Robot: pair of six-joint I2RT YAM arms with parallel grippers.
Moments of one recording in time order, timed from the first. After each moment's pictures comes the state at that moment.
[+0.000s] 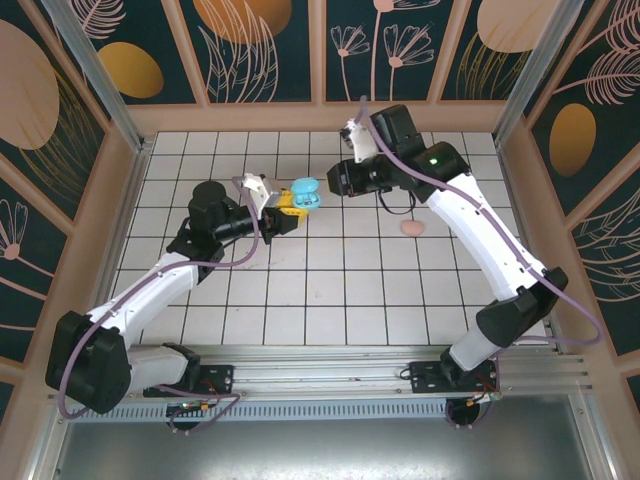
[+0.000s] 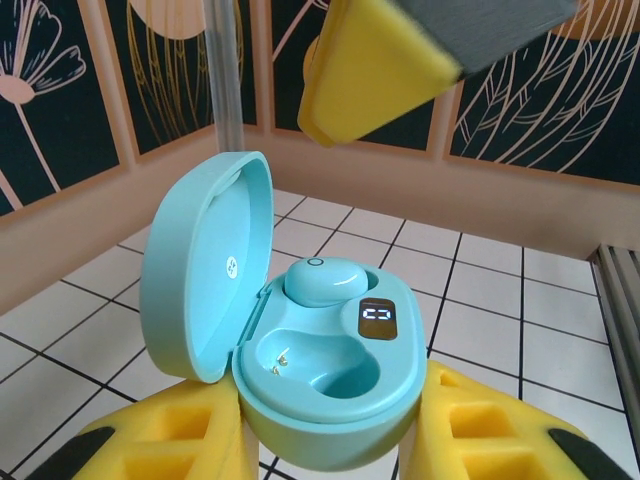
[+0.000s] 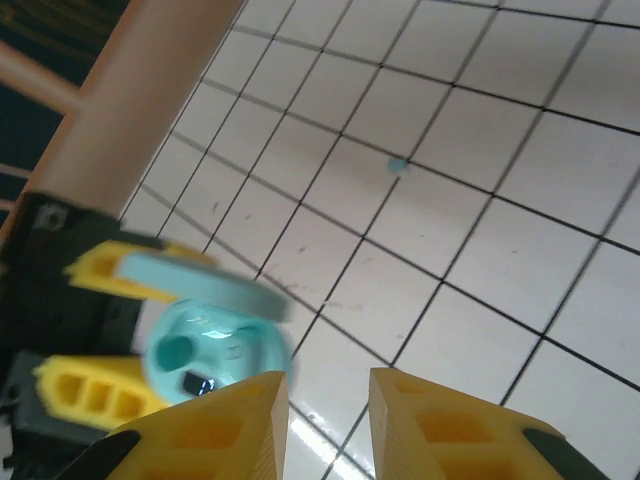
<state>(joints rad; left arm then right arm) -0.44 1.23 0.80 0.31 0.74 0.05 0.58 1.57 1.80 -0.97 -0.34 0.30</state>
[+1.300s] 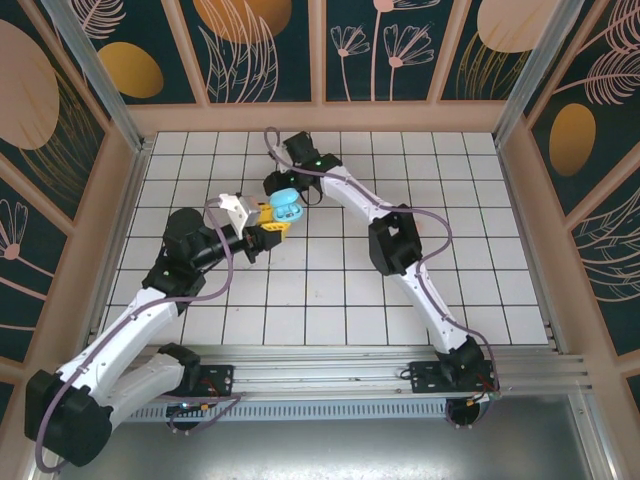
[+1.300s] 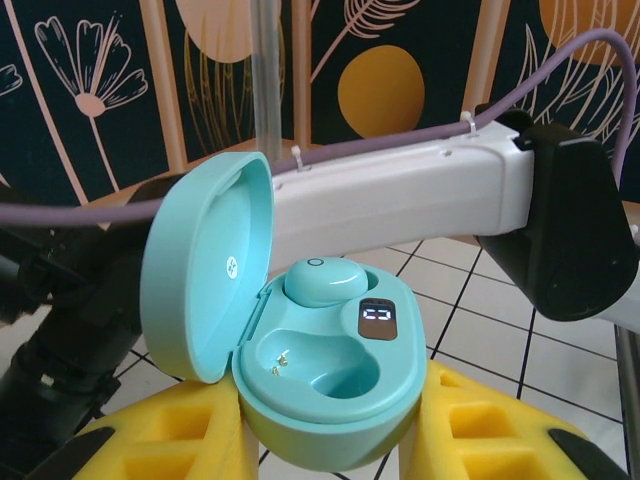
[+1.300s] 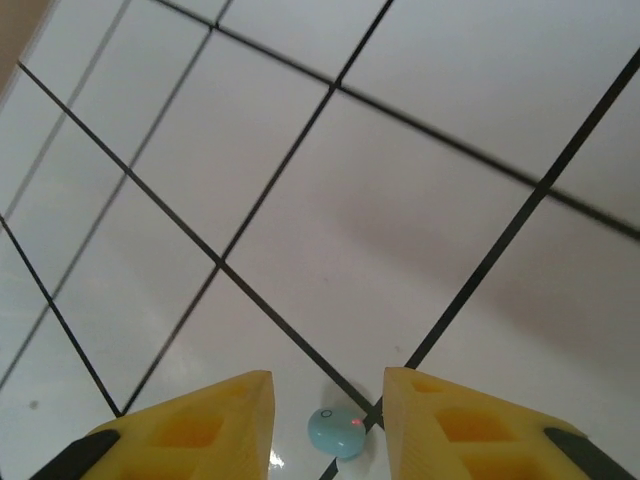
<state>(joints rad) -0.44 0.94 0.65 0.21 0.63 0.01 0.67 2.66 2.49 -0.65 -0.38 0.24</state>
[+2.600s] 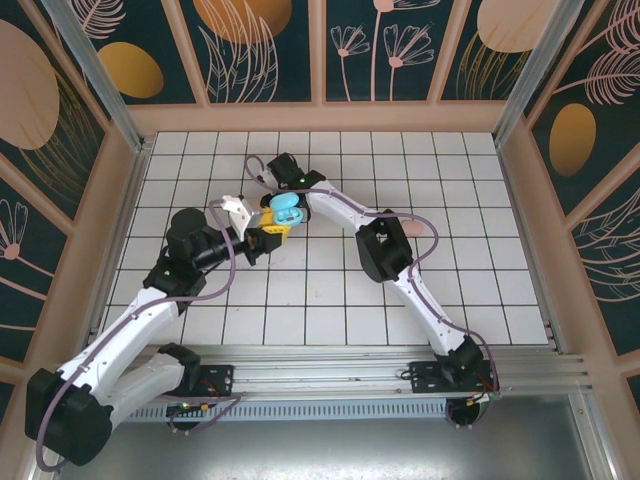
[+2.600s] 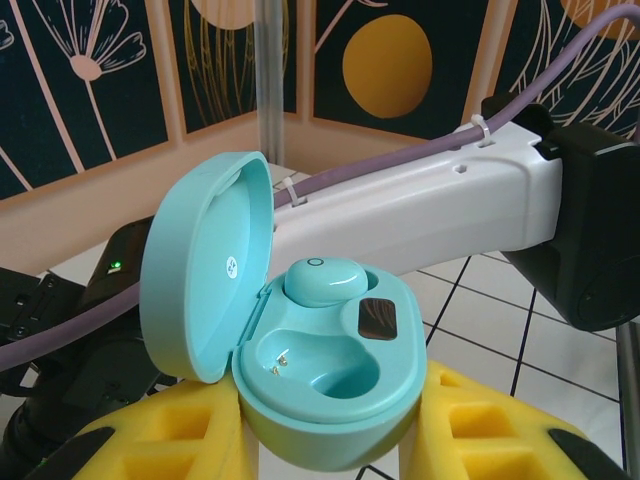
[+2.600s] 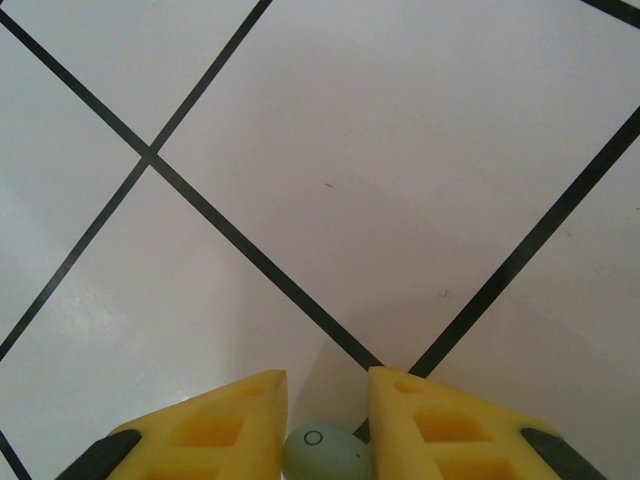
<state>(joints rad) -0.44 0.94 0.65 0.17 0.62 0.02 0.75 2.69 2.43 -0.67 -0.22 0.13</state>
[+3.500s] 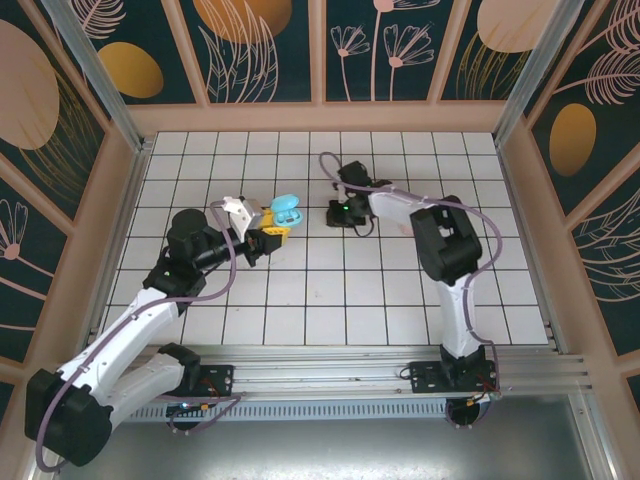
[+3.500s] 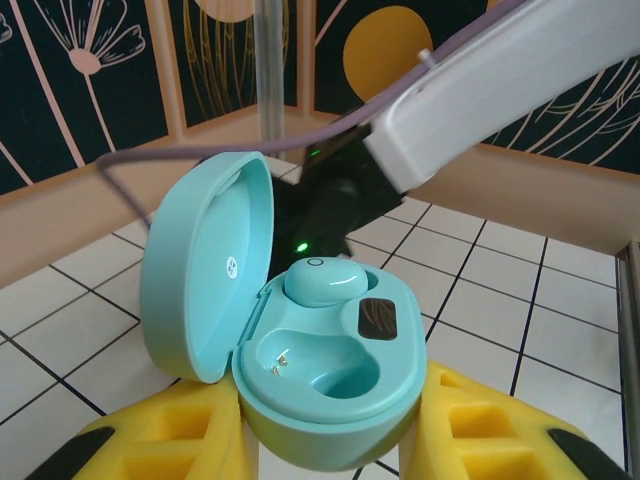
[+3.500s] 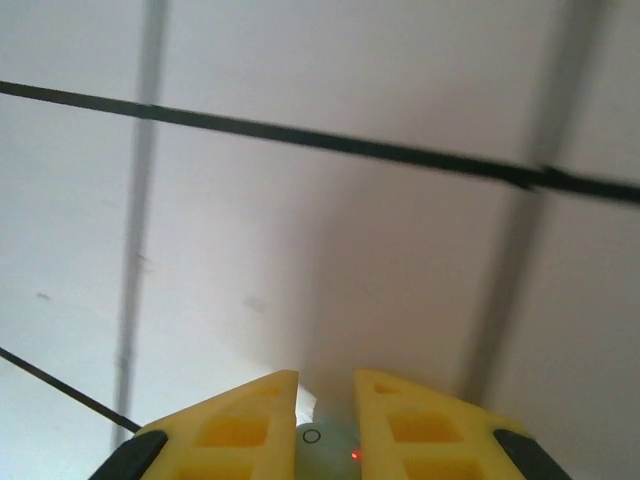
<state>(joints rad) -0.44 0.95 0.65 0.15 0.62 0.03 0.50 2.11 1.45 -0.44 -0.26 0.42</state>
